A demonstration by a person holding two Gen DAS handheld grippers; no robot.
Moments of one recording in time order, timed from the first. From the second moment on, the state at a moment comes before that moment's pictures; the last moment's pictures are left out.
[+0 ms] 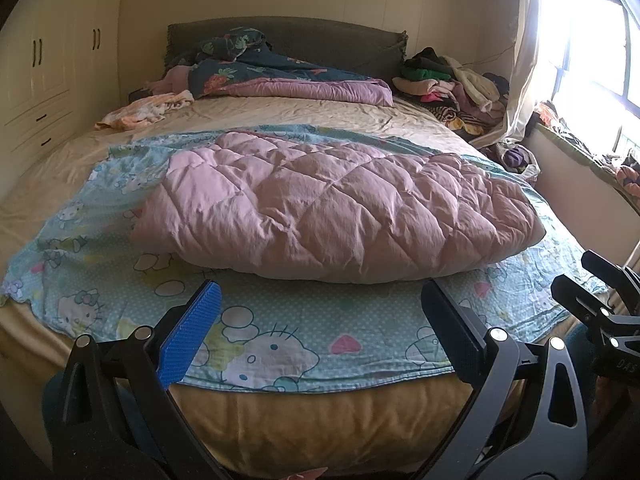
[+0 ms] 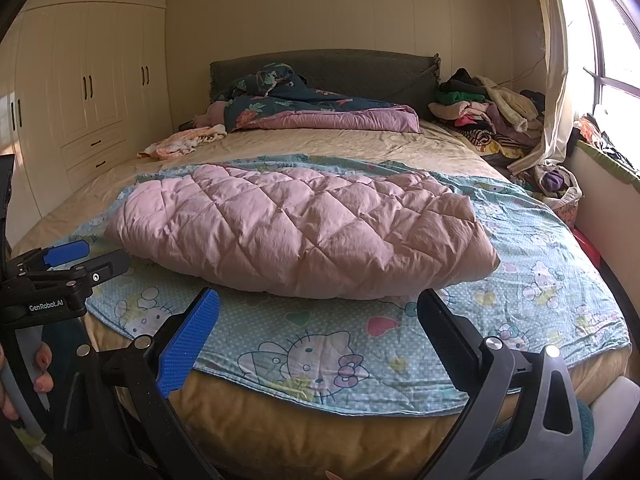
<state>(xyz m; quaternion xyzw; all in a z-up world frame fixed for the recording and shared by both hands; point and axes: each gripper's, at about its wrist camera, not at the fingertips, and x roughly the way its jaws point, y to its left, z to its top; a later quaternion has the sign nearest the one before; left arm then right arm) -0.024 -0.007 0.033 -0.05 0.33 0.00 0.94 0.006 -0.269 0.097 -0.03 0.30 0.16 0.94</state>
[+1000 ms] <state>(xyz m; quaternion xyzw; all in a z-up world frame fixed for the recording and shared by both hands) -0.029 -0.006 0.030 -0.03 0.33 0.01 0.94 0.004 -0.274 0.095 -0.03 0.30 0.15 0.94</state>
